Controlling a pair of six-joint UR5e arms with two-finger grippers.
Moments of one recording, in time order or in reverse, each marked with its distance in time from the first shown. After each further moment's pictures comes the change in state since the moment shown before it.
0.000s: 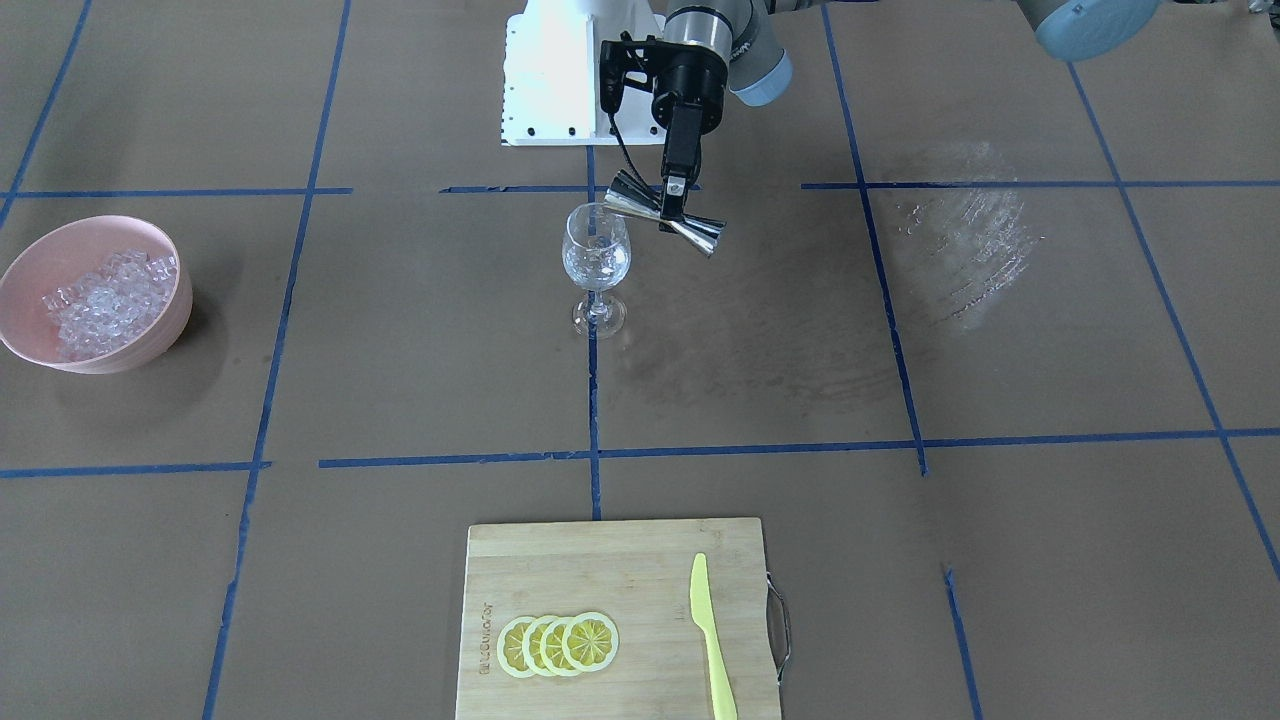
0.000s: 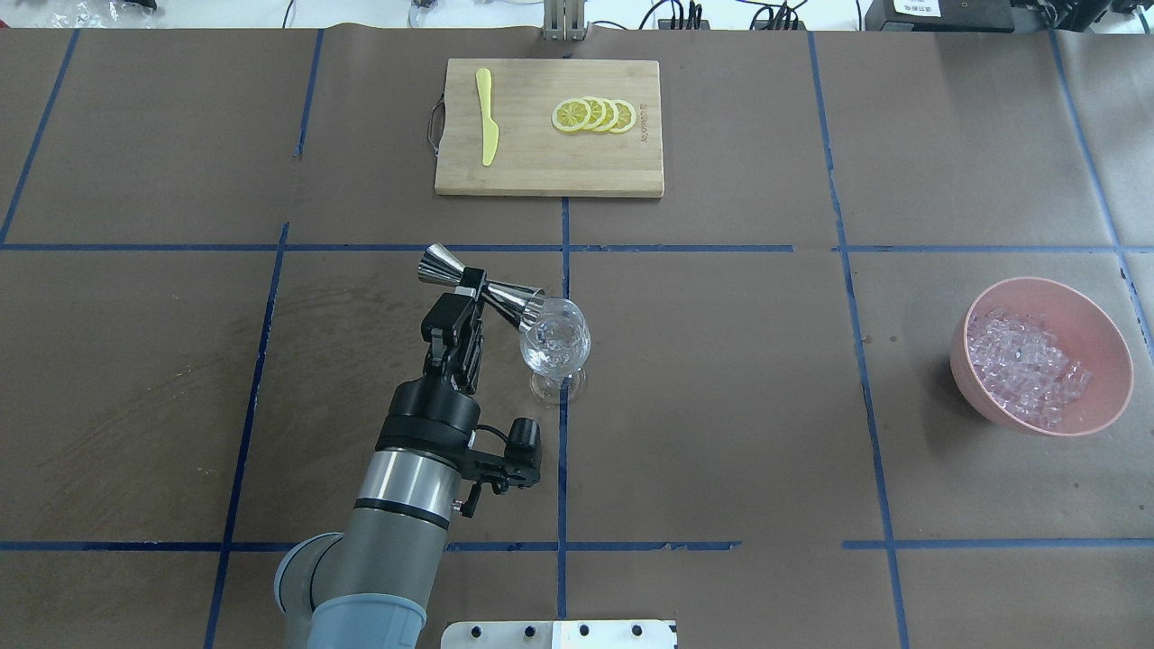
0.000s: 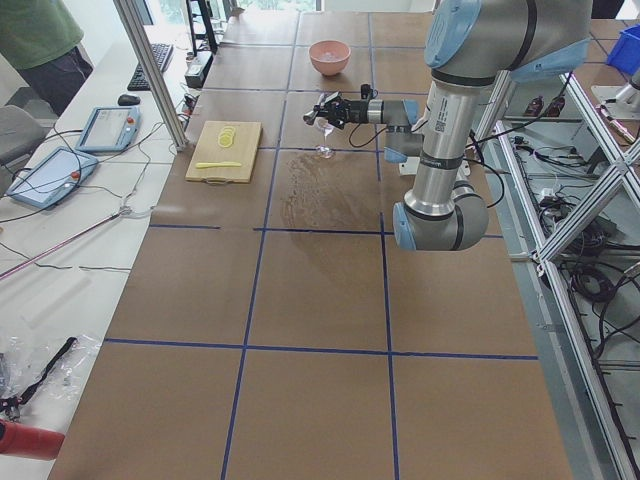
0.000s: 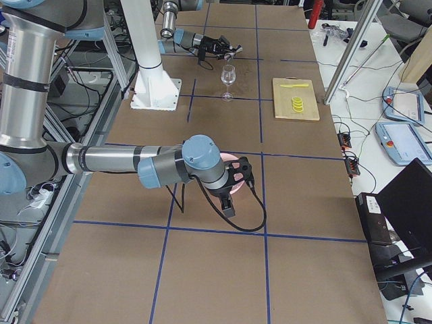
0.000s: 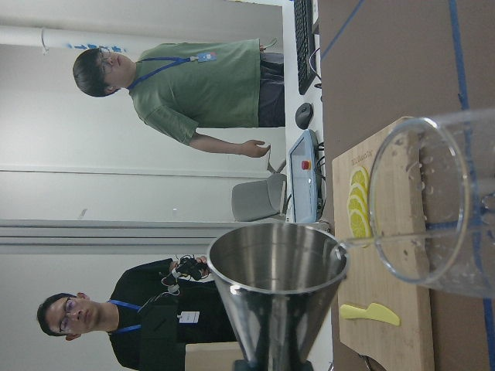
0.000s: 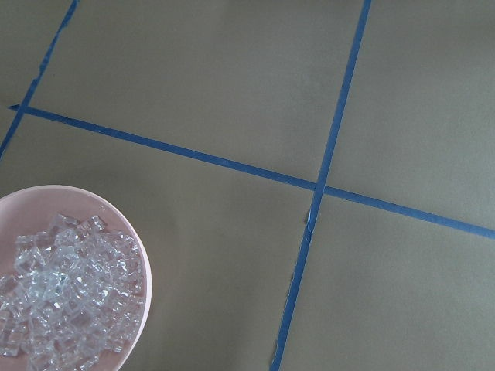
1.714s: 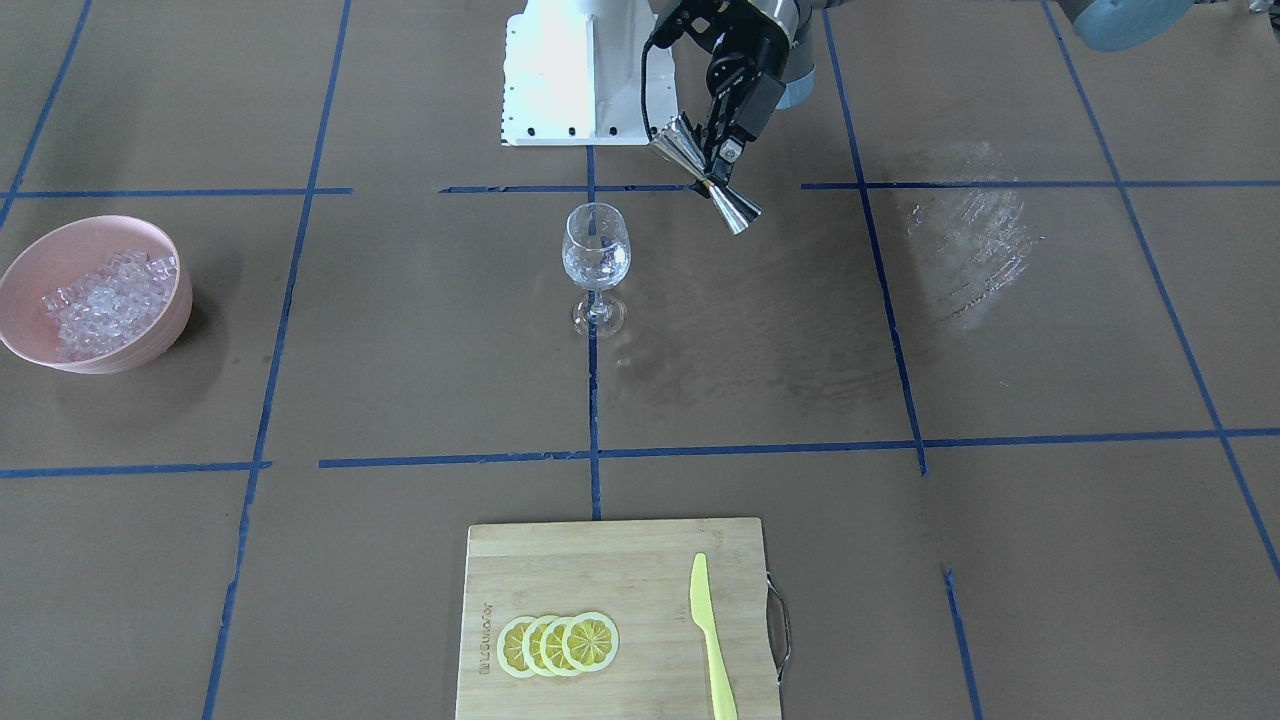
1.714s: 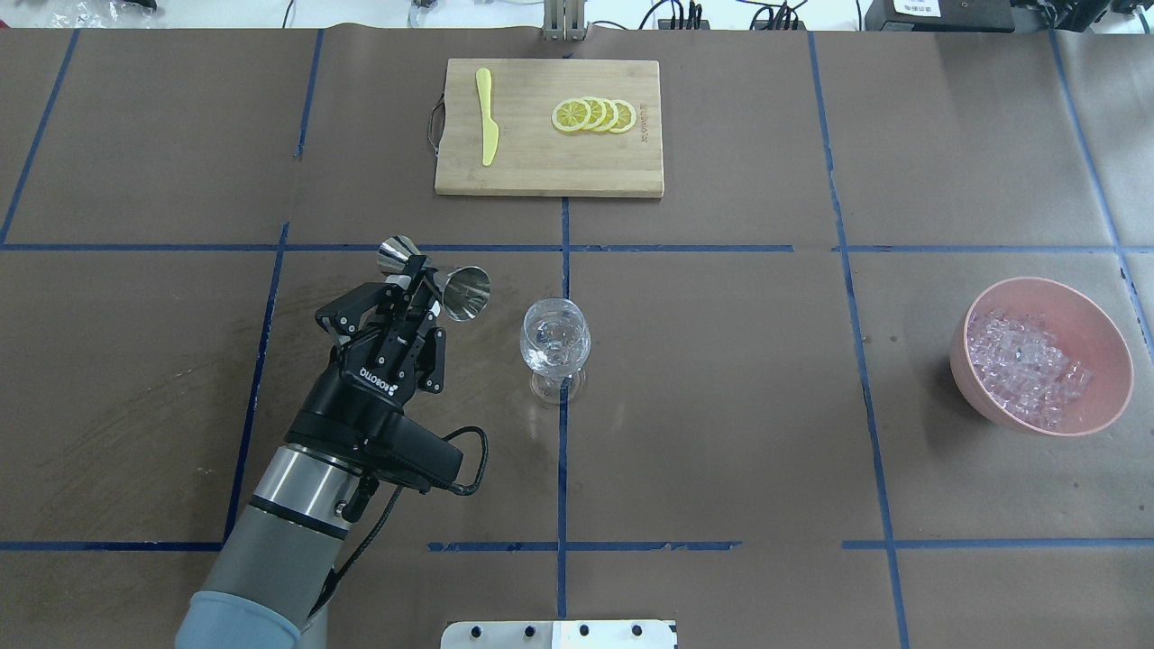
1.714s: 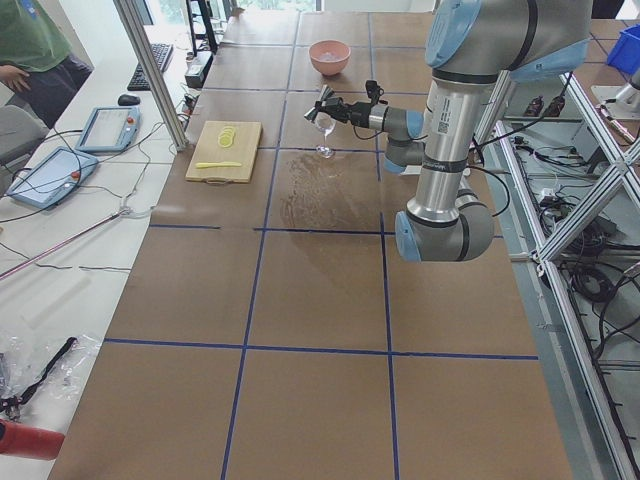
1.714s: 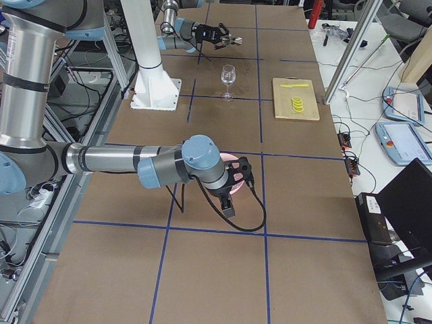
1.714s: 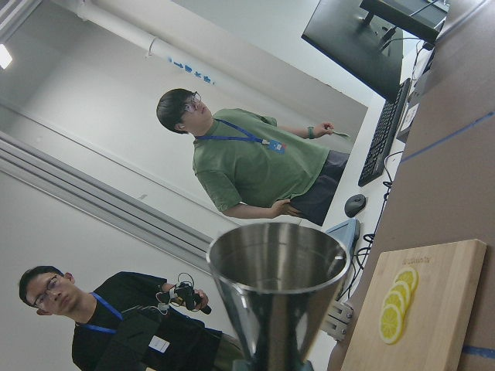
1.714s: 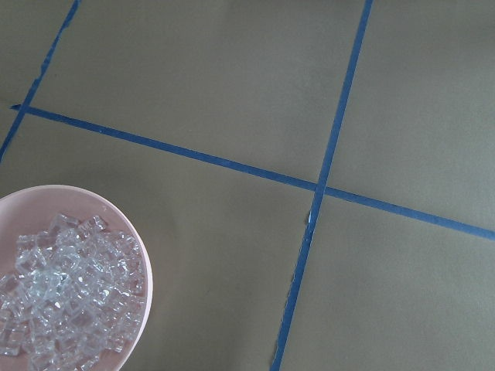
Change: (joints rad) left arm -0.015 0.116 -0.066 -0.434 -0.119 -0.130; right arm 0.000 -0.001 0.003 0.002 0.000 -0.001
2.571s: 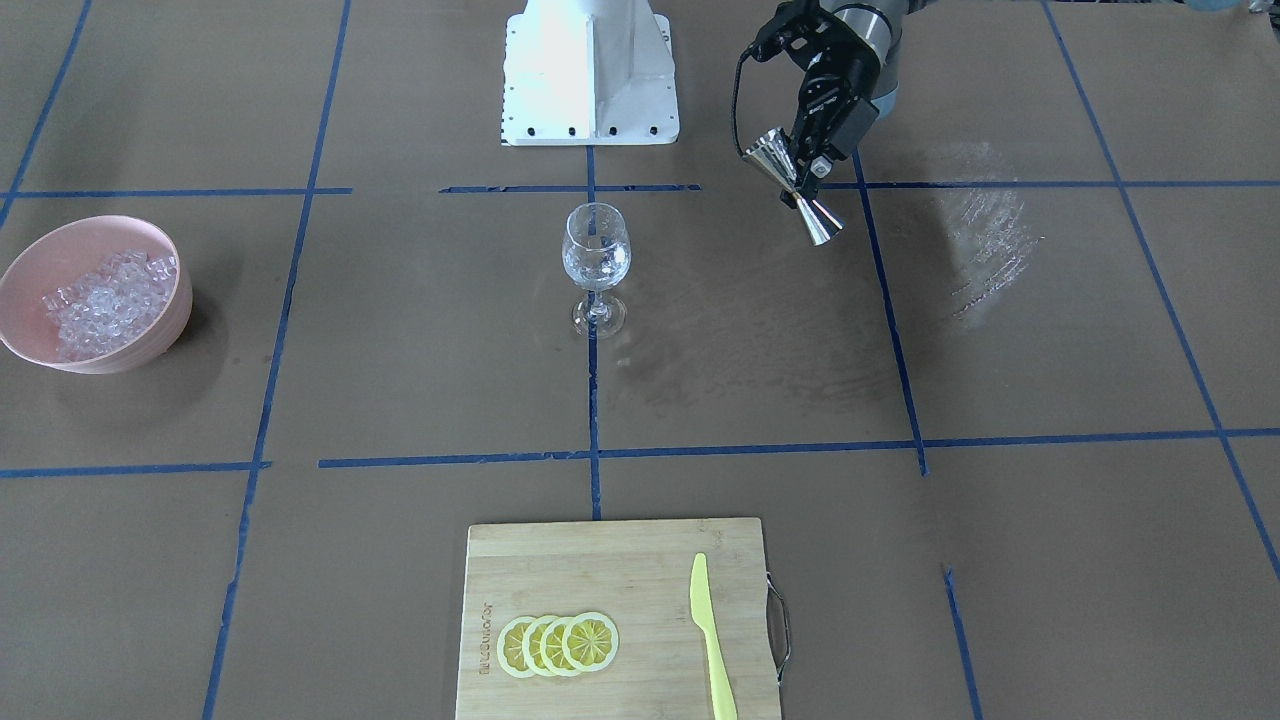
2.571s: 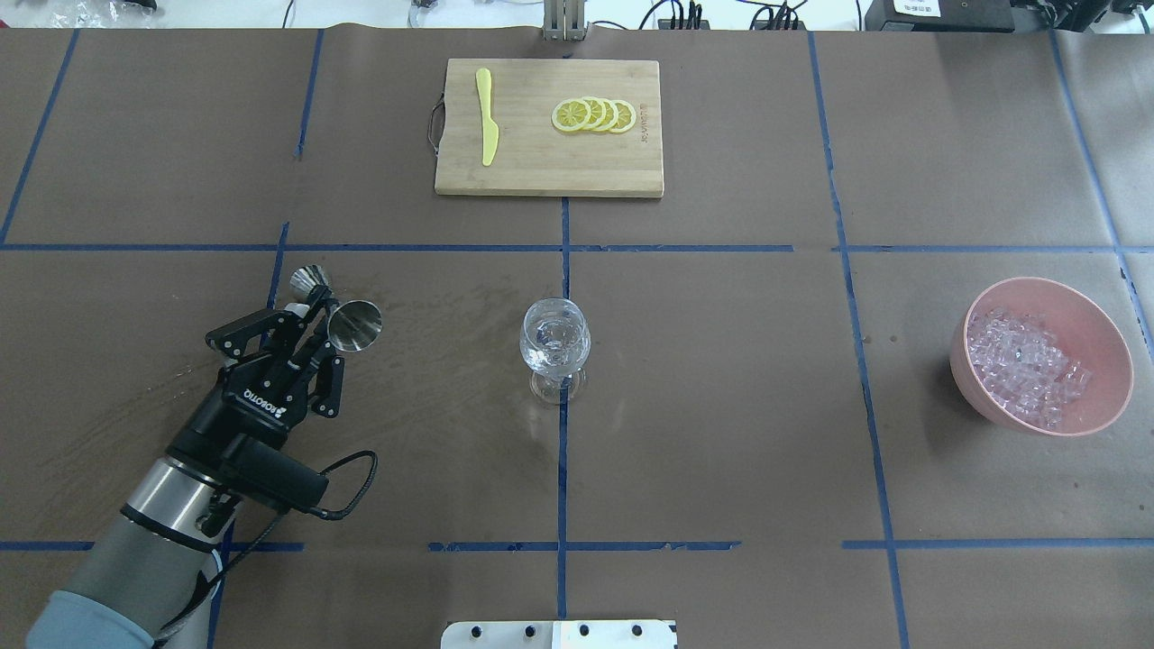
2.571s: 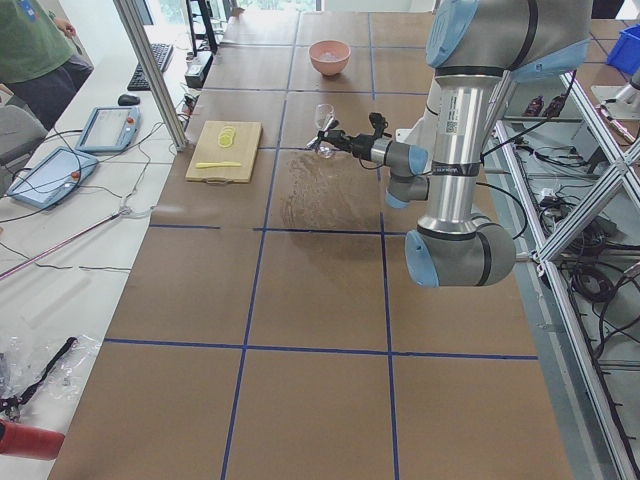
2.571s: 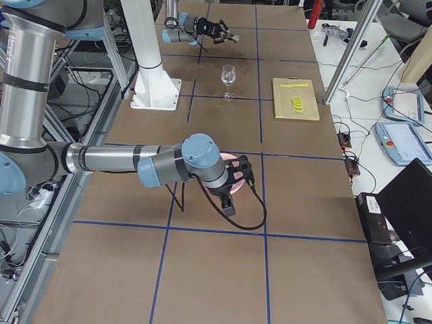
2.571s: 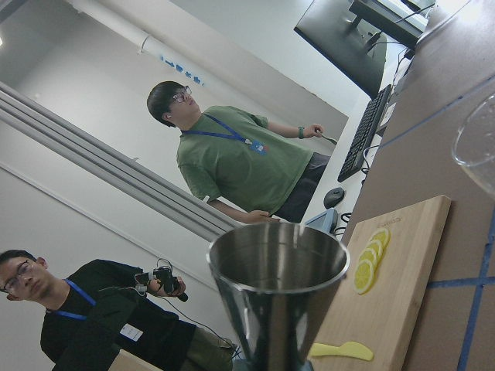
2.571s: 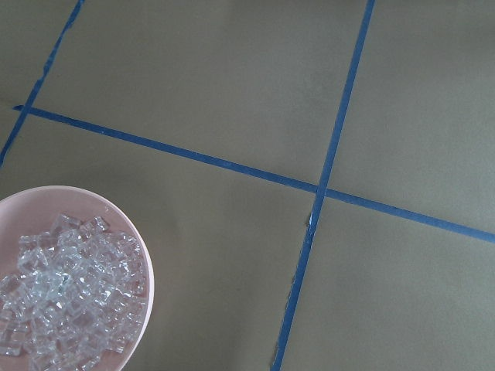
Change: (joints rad) left arm -0.004 0.255 -0.029 -0.239 -0.101 -0.027; right arm 0.000 0.000 0.003 0.000 0.000 -0.003
